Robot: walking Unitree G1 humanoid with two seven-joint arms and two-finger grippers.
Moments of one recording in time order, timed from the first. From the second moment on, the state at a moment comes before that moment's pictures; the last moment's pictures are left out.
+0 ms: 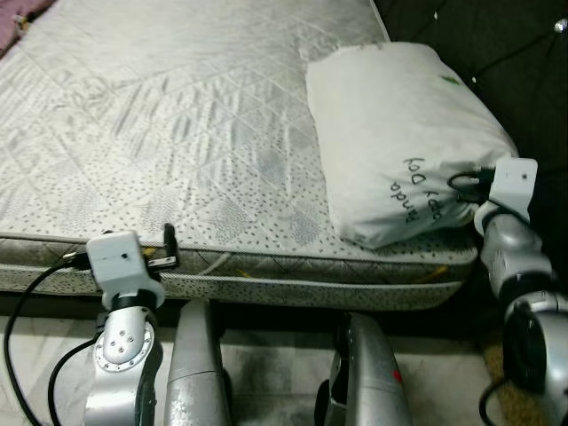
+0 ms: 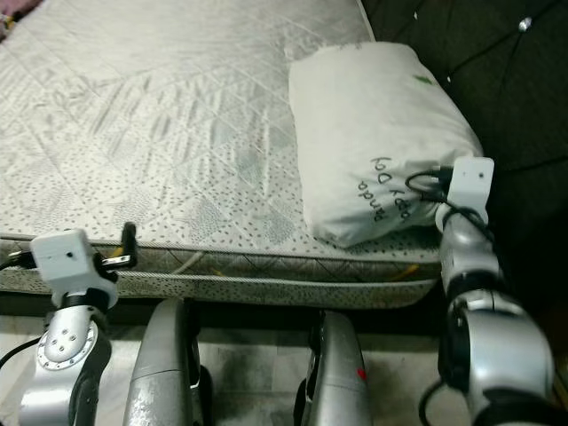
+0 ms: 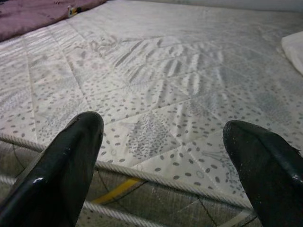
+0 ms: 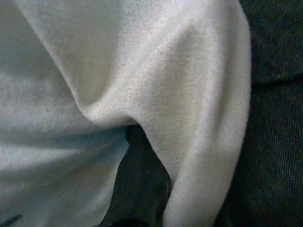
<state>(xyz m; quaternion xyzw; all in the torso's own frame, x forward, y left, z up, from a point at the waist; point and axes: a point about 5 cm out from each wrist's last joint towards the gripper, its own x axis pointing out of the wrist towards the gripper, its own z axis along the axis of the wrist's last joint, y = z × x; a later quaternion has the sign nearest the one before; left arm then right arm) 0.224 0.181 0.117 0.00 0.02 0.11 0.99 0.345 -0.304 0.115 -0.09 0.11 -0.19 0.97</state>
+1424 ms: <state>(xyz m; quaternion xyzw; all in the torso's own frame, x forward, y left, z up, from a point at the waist) 0.227 0.179 0.112 0.00 0.02 0.11 0.99 0.349 -0.261 0.127 -0.18 0.01 -0.15 0.97</state>
